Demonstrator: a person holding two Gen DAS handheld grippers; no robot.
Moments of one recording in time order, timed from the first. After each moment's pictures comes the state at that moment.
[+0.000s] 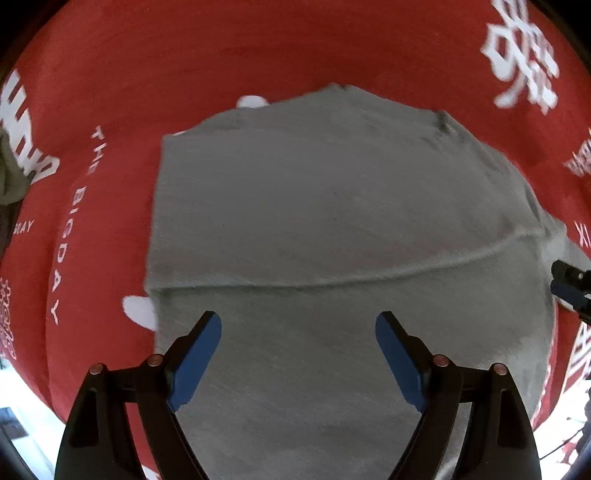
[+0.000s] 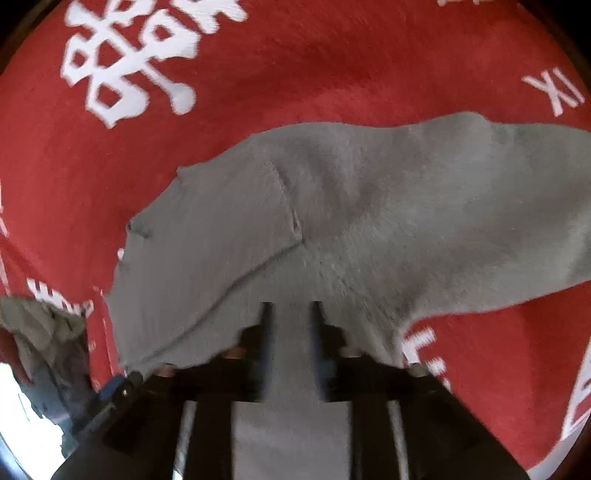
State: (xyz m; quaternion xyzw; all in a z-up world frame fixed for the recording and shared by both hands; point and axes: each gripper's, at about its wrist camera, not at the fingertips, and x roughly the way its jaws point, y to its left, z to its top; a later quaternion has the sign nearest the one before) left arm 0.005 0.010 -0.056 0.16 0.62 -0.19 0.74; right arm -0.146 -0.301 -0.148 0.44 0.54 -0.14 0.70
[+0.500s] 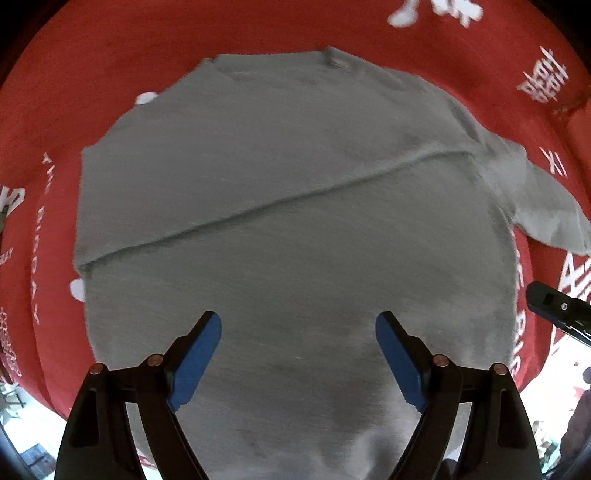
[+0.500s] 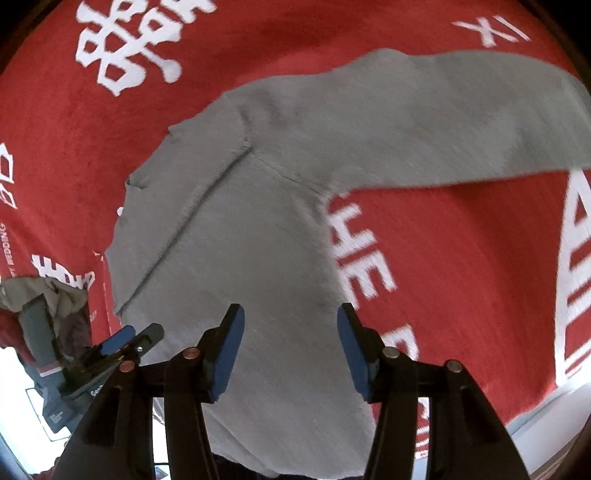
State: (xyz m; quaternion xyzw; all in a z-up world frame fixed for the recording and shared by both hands) left arm -0.064 -0.061 -0.056 0.22 0.65 -0.24 0.68; right arm -0.232 -0.296 -0.142 0.47 0.56 -0.14 0.67
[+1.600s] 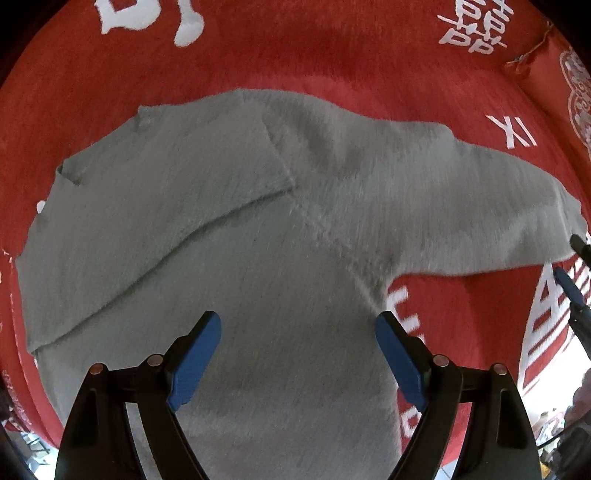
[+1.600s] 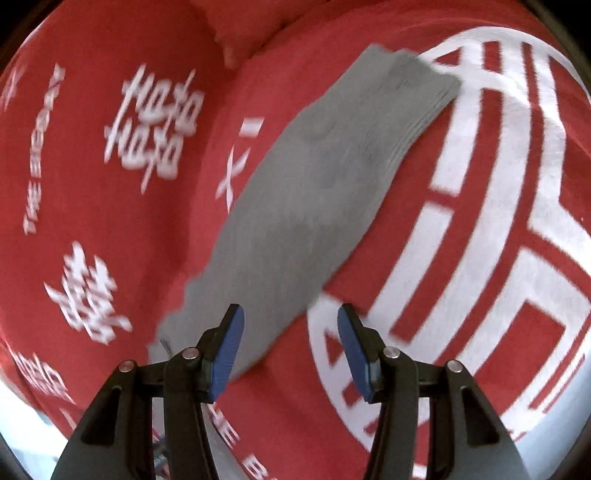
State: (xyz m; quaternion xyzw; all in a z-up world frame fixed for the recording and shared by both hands) left arm -0.131 -0.235 -0.076 0.27 0.62 -0.30 0.67; right arm -0.414 -0.474 -0.163 0.63 0.28 -0.32 0.65
